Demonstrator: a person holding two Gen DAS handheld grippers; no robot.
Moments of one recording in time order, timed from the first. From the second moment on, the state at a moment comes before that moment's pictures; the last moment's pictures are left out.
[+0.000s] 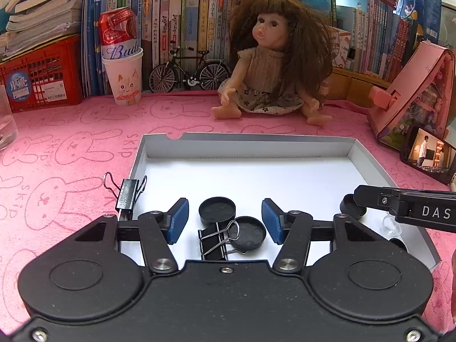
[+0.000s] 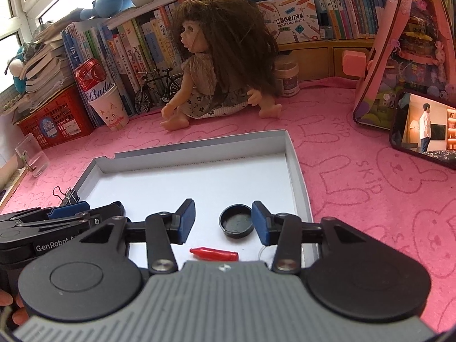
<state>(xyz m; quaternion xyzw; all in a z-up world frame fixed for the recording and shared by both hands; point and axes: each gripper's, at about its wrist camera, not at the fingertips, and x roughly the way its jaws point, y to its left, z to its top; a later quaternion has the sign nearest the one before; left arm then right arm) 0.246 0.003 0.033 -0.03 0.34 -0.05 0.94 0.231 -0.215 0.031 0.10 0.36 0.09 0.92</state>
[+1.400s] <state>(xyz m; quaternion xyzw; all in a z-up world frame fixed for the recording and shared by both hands) 0.148 0.007 0.063 -0.02 0.28 -0.07 0.96 0.146 -0.207 0.055 0.05 0.29 0.07 0.95</state>
